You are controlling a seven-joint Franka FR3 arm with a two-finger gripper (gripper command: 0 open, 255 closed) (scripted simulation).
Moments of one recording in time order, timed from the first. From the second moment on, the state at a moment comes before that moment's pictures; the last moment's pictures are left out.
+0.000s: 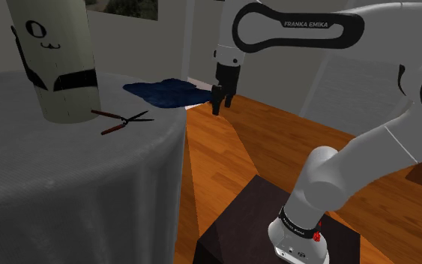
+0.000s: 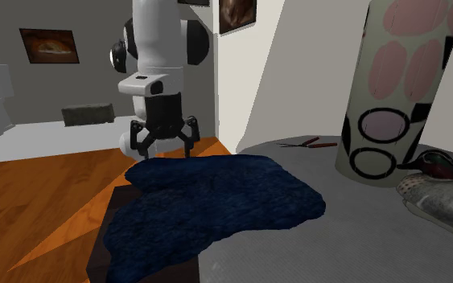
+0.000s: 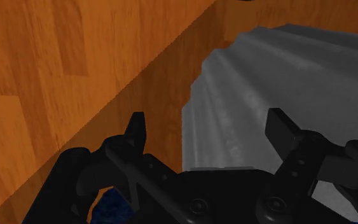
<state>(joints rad) 0.13 -0.55 0.02 -2.24 -0.02 1.66 0.02</state>
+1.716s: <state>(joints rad) 0.42 -0.04 0.27 -1.65 -0.09 1.82 -0.11</state>
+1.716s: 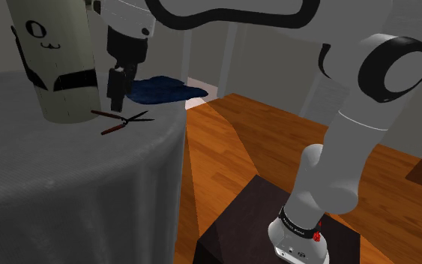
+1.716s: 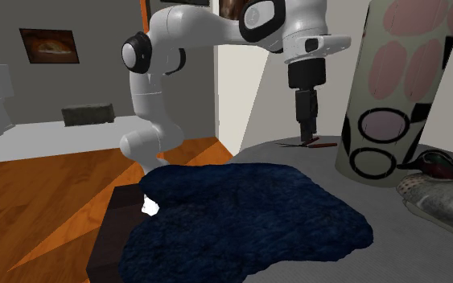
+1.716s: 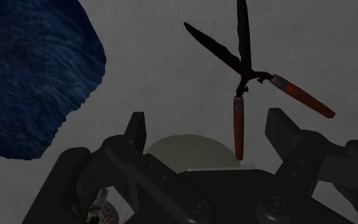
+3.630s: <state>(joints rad) 0.45 0.02 0.30 -1.59 -0.12 1.84 -0.12</state>
